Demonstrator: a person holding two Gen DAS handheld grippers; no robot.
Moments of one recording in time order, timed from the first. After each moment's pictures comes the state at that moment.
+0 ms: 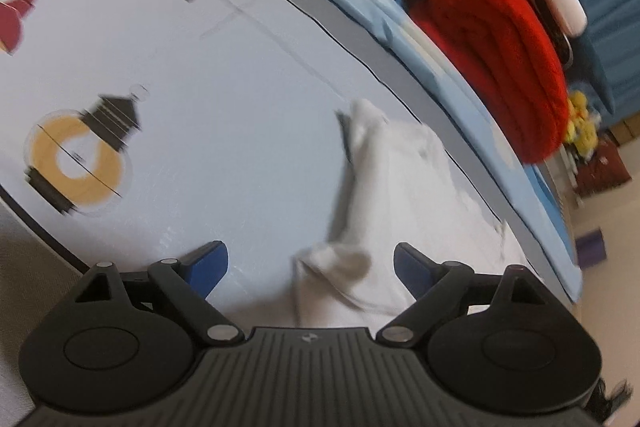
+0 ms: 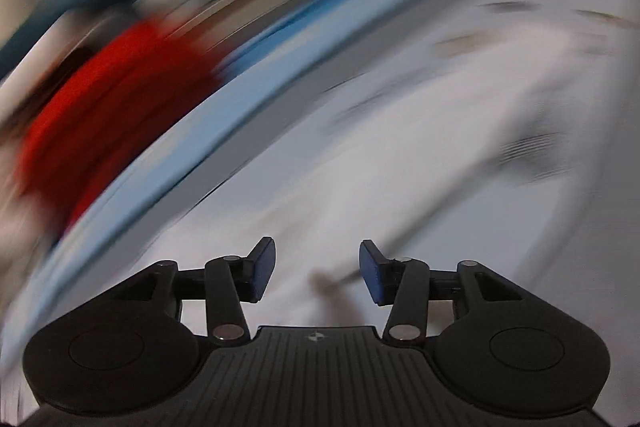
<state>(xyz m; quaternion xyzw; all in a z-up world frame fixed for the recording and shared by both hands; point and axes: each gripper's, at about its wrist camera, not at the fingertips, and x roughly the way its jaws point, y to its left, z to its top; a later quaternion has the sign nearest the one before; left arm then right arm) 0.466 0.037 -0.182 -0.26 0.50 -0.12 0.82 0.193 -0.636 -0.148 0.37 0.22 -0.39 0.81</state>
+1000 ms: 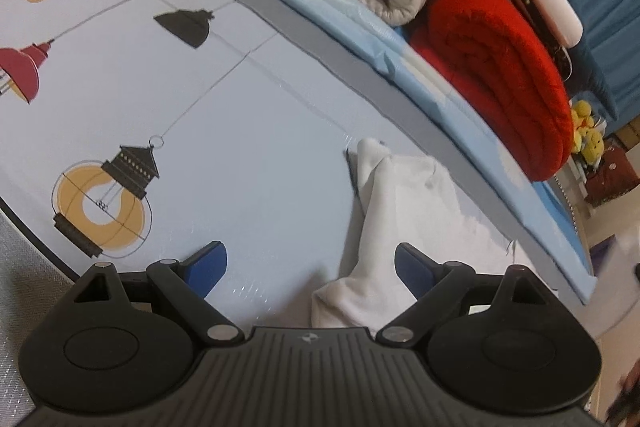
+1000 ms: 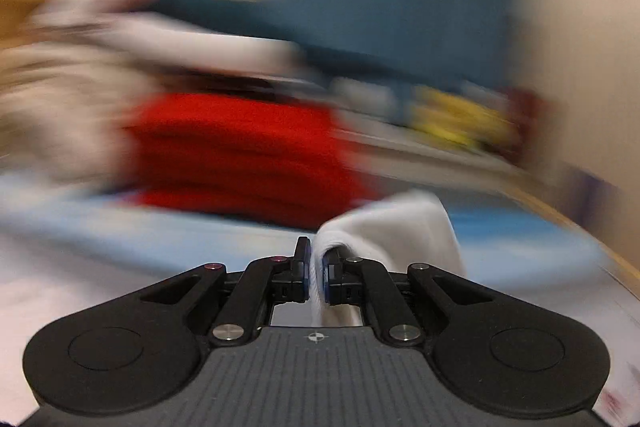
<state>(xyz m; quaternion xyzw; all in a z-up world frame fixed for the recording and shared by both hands) 0.463 0.037 -0.165 -0.24 0.46 -0.11 0.85 0.327 -0.419 -0.043 -0.07 0.18 -0.03 0.98</state>
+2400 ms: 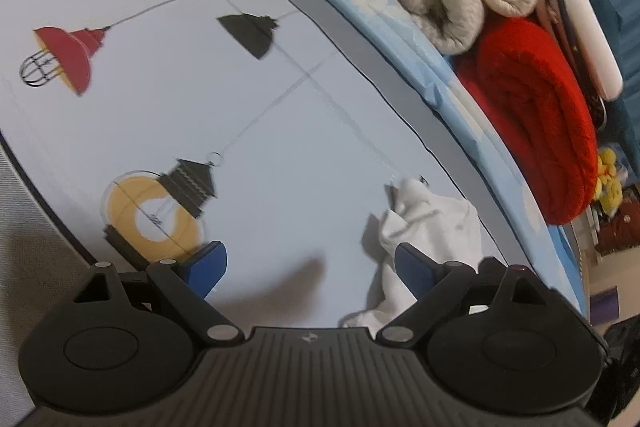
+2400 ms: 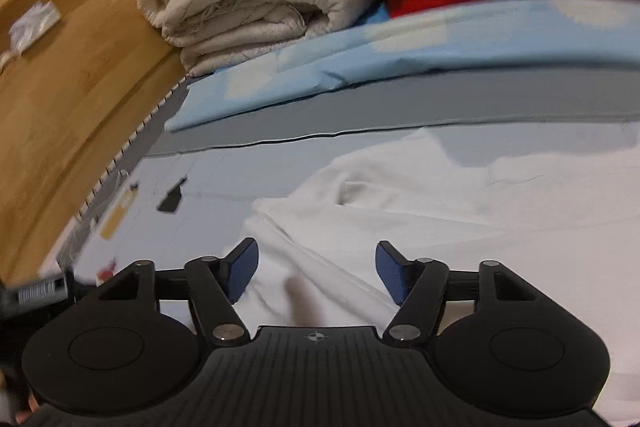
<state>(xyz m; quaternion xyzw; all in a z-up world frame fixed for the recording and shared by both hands) 0.482 0.075 -0.168 -0.30 0.49 -0.04 0.82 0.462 -0.292 -0.148 0.25 0.40 0.11 0.87</state>
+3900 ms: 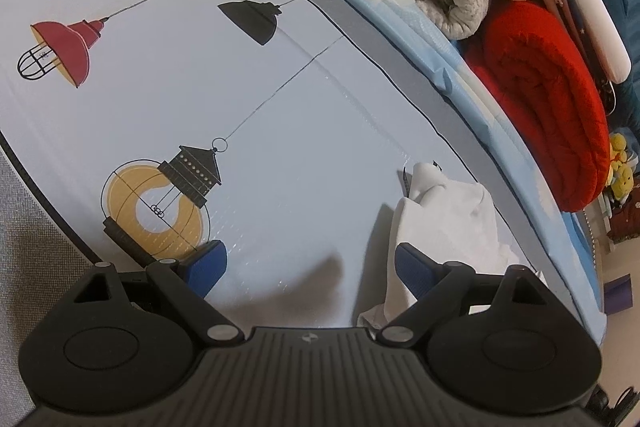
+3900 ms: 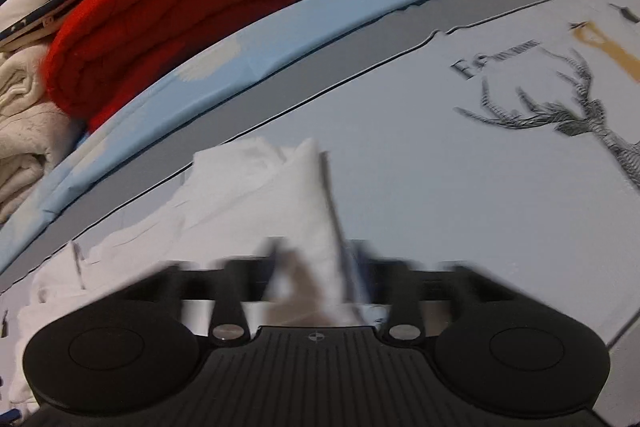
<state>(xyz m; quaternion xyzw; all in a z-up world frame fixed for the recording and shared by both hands) 0.477 0.064 -0.174 -0.27 0.50 -0.04 0.82 0.326 -0.530 -0.144 0.27 0.36 -0.20 0.87</state>
